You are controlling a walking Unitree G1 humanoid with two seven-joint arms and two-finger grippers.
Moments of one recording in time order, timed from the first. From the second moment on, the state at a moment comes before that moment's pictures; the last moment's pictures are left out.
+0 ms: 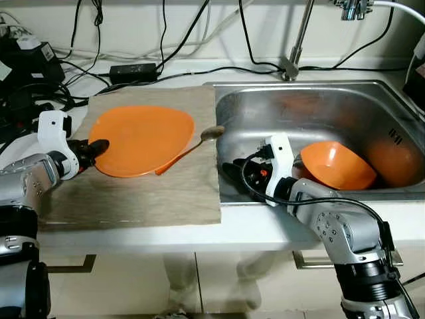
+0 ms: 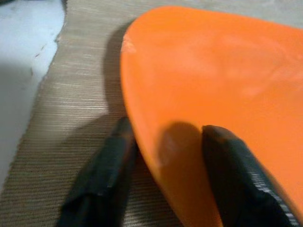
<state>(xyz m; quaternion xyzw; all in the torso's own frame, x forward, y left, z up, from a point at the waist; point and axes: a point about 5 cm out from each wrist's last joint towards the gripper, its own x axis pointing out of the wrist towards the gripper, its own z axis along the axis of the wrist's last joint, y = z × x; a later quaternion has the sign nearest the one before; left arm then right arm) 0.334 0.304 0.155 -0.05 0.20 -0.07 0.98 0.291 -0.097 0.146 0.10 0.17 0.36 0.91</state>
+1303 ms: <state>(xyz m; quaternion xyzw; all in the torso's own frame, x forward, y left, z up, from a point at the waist) 0.342 0.307 0.187 -0.10 0.09 -0.07 0.99 0.293 -0.095 0.140 0.11 0.17 0.36 0.91</state>
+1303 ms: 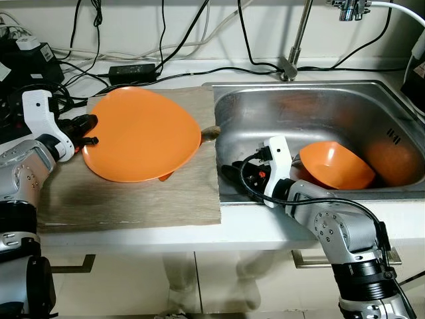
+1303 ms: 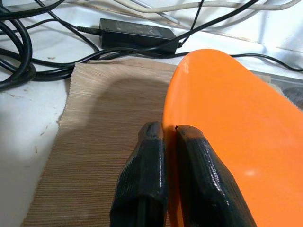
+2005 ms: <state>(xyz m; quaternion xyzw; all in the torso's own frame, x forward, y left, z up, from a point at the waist) 0.344 0.293 0.192 -0.12 0.08 -0.11 0.98 0.301 -0.092 0.135 0.13 0.16 0.34 0.92</state>
